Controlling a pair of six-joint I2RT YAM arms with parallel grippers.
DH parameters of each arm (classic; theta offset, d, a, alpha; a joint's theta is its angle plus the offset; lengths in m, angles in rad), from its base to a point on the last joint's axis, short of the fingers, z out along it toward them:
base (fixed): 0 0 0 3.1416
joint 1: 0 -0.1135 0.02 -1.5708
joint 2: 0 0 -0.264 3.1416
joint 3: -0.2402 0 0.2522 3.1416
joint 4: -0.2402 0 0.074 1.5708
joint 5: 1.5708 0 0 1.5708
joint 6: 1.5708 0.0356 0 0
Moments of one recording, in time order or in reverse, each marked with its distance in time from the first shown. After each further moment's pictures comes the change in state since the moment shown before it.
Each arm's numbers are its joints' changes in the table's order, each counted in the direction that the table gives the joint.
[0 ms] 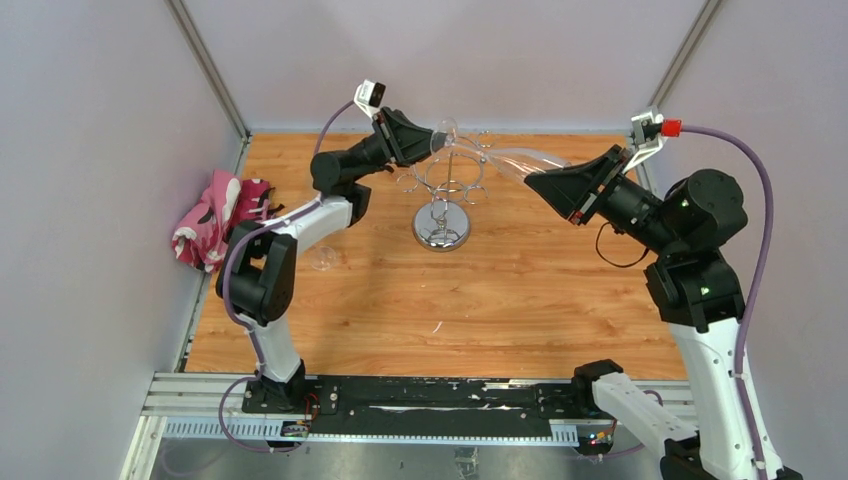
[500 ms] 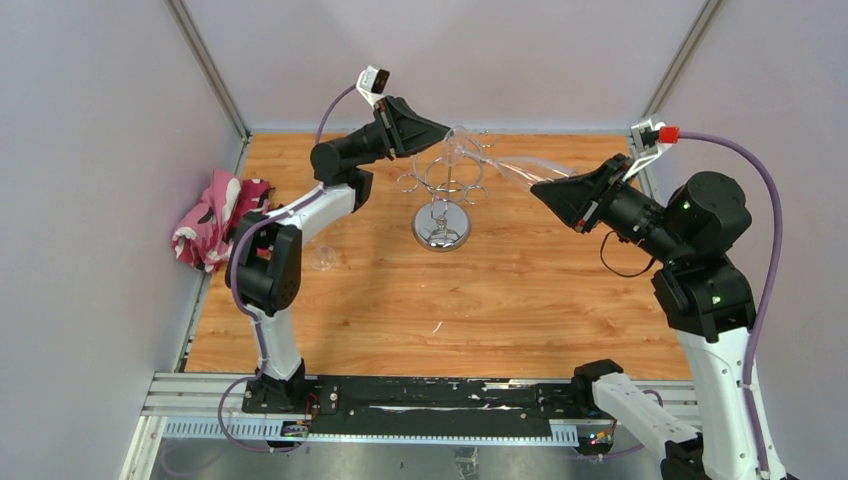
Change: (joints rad) left arm -0.025 -0.081 -0.170 0.043 0.083 -0.059; right arm -0.002 0.027 -0.039 -0.172 0.069 -0.083
